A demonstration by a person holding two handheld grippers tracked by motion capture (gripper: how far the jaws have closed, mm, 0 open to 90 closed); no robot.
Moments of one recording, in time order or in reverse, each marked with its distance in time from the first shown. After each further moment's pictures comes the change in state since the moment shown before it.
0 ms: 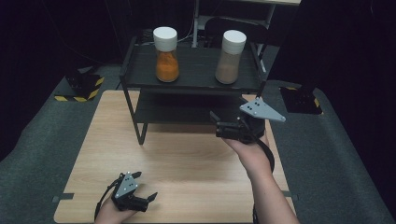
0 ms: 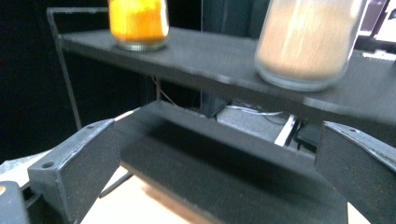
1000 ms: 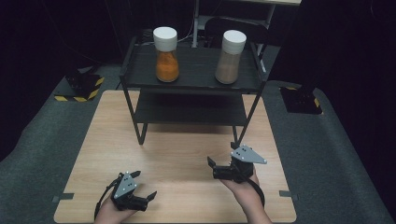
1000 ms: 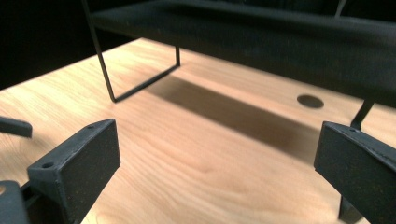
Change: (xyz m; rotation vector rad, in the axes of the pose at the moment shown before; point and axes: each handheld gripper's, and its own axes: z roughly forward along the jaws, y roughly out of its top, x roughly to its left) left arm -0.002 -0.003 -0.001 -0.022 0.017 0.001; right arm 0.009 -0.123 -0.004 0.157 0.054 0.039
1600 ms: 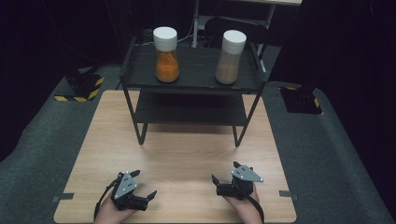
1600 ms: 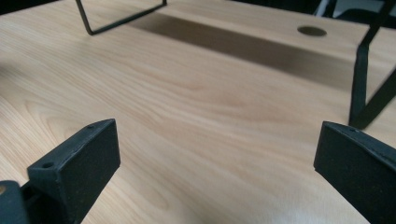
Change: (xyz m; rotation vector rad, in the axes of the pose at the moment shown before) left arm -0.002 -0.002 0.000 -0.013 0.021 0.015; right arm 0.001 -0.072 0.004 0.093 -0.039 0.014
